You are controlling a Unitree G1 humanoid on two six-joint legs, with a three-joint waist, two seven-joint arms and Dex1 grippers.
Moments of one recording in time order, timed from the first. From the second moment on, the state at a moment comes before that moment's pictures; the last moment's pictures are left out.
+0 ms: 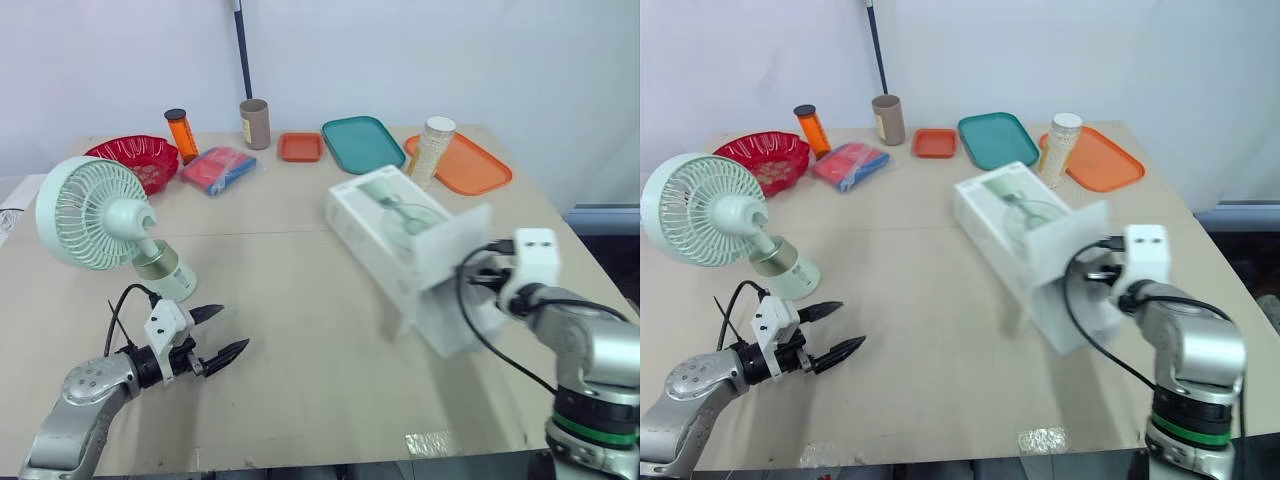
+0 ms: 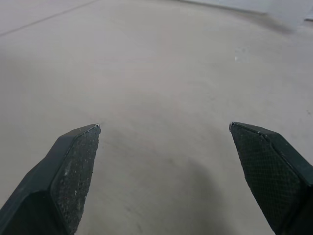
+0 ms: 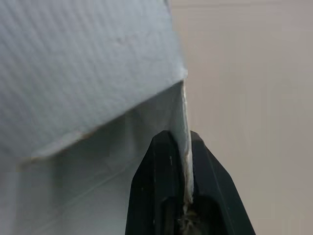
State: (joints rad) left arm 0.12 0.57 0.08 -0.22 -0.39 0.18 -0.89; right arm -0.34 -0.52 -0.47 -0.36 0.19 1.28 0.18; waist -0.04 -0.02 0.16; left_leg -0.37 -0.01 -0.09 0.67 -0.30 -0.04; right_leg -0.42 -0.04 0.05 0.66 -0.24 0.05
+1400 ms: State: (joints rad) left arm 0.11 0.57 0.08 -0.30 -0.42 0.20 -0.87; right arm -0.29 -0.75 -0.31 -0.58 0.69 0.85 0.84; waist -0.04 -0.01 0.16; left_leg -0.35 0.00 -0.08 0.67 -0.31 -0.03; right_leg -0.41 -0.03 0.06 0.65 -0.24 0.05
